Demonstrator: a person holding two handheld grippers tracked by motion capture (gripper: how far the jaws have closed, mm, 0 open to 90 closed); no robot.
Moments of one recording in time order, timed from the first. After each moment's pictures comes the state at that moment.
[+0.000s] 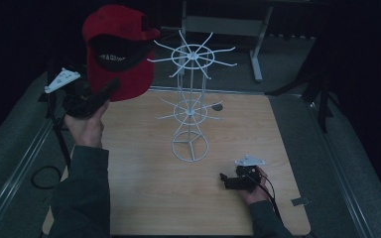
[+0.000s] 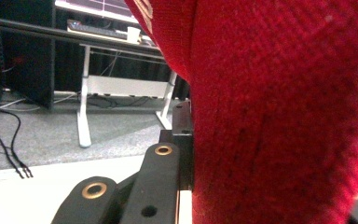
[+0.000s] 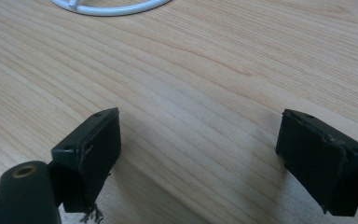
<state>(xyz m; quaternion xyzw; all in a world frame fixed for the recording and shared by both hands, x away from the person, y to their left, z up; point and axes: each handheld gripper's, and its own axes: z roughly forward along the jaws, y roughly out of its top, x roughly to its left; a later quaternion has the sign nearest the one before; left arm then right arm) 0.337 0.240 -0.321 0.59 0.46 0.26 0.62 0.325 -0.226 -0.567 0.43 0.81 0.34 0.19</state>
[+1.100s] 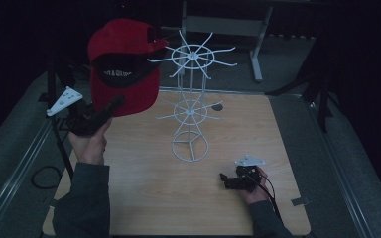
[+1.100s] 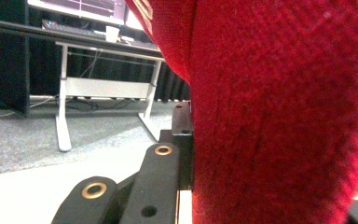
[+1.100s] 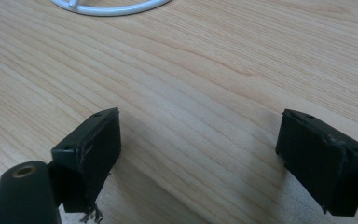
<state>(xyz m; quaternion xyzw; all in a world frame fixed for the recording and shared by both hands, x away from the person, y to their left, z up) 0.313 0.235 -0.359 0.60 0.43 0.24 0.63 0.325 -0.226 -0.567 0.43 0.81 0.34 0.19</state>
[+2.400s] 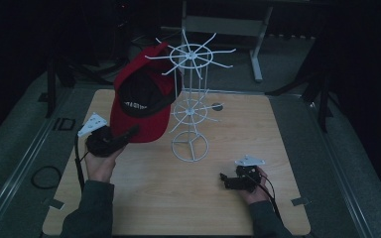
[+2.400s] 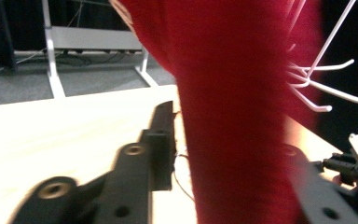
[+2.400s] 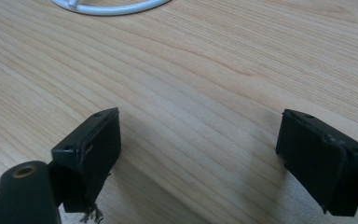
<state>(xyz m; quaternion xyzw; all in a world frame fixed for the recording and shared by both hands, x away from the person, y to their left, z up) 0.314 0.219 -0.432 0.67 0.43 0.20 0.57 0.325 -0.226 -0.567 0.43 0.81 0.34 0.19</state>
